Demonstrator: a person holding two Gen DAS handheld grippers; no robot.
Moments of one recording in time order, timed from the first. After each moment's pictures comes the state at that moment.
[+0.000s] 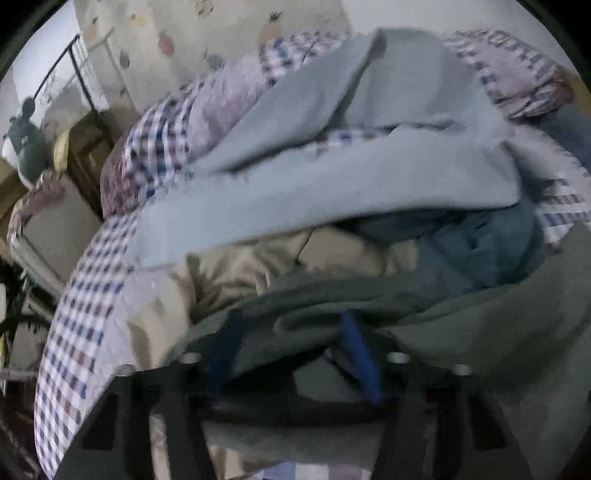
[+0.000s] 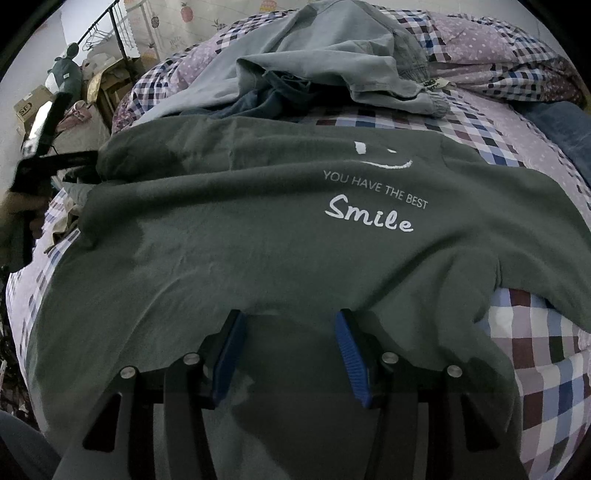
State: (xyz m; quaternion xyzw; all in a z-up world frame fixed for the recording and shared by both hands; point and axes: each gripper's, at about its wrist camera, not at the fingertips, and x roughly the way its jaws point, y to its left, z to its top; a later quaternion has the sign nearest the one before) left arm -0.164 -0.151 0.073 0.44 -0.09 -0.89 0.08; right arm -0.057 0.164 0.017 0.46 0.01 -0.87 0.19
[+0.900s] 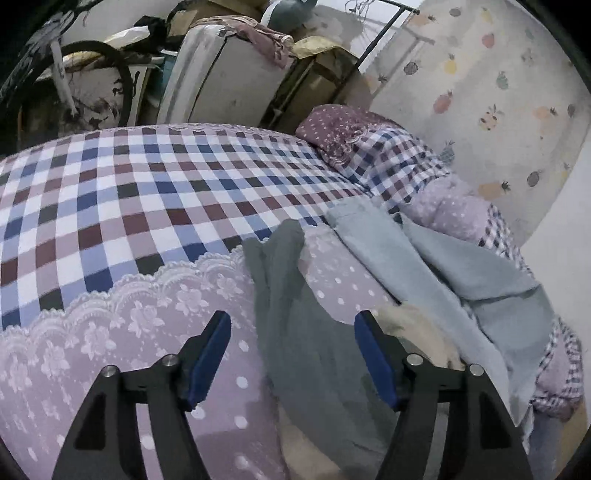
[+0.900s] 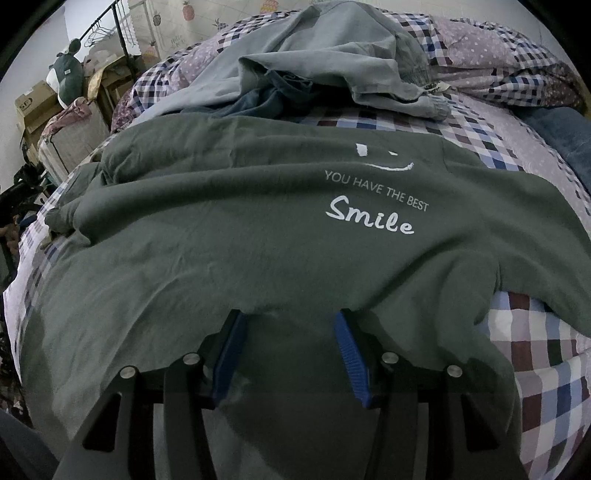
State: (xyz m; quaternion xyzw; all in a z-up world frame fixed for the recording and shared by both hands) left arm -0.022 -0.407 0.051 0.27 0.36 -0.86 0.26; right arm -0.057 0.162 0.017 0.46 0.02 -0.87 0.19
